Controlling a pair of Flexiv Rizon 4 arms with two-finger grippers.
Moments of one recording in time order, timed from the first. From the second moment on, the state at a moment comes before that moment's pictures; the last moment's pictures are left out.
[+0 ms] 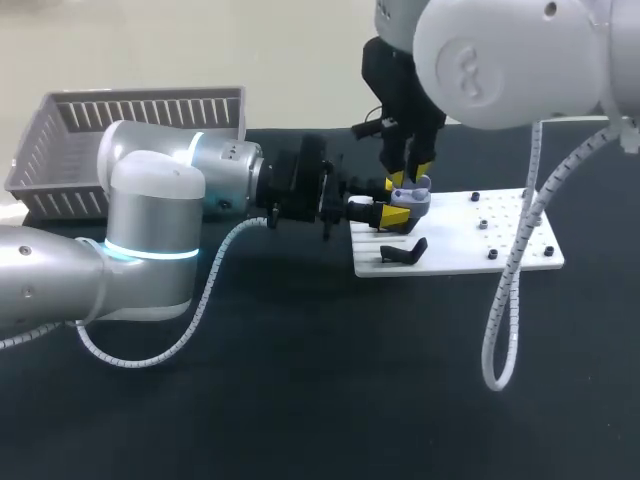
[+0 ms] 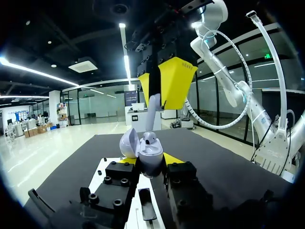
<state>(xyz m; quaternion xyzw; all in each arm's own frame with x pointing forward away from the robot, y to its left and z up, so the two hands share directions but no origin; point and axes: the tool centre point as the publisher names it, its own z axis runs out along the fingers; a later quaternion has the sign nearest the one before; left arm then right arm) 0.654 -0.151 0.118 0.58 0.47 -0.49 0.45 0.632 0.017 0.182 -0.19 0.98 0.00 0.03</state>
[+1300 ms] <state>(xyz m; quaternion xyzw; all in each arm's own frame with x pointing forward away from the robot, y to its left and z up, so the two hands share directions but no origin) 0.654 -0.151 0.118 0.58 0.47 -0.49 0.45 0.633 0.015 0.162 -0.18 0.98 0.00 0.04</state>
